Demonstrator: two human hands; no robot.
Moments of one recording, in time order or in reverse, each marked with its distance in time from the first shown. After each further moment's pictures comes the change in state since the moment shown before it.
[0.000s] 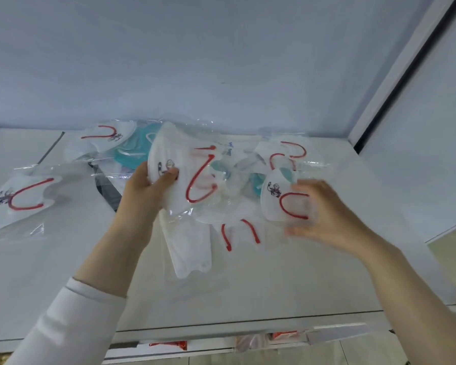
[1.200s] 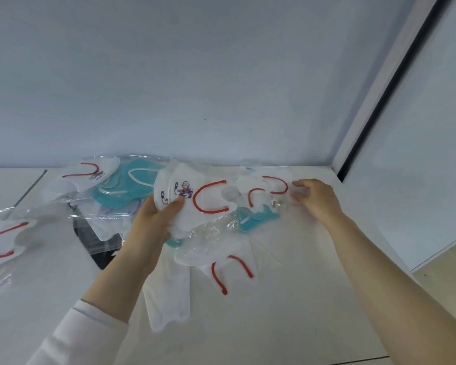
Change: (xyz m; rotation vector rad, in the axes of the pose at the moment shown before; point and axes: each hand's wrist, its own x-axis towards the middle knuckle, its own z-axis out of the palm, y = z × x) left_hand 0.018 0.001 0.039 -0.123 -0.136 -0.075; right_hand 0.102 0.069 -0.017 0.072 0.216 0.308
